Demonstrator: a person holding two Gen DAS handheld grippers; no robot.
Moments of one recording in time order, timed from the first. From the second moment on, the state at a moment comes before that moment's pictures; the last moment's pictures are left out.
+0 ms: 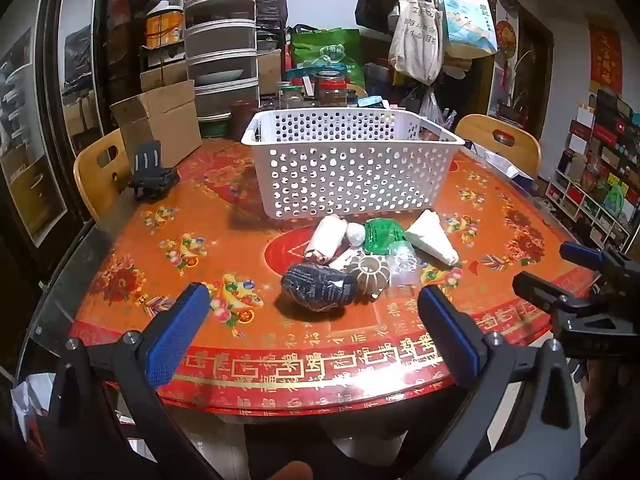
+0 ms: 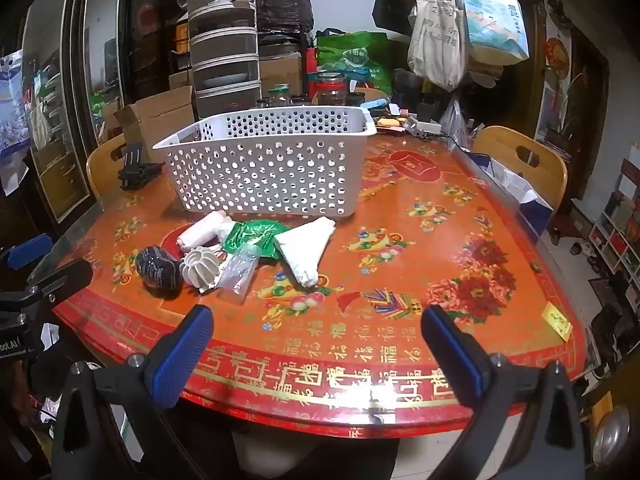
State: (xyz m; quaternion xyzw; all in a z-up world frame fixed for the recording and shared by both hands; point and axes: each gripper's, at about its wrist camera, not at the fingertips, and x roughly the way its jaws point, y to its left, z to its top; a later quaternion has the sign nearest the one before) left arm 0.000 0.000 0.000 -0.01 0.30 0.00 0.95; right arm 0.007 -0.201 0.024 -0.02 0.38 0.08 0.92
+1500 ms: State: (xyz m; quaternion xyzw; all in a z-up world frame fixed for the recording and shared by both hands) left arm 0.000 0.000 0.000 -0.01 0.30 0.00 0.95; right arm 0.007 -0.199 0.022 -0.03 0.38 0.08 0.92
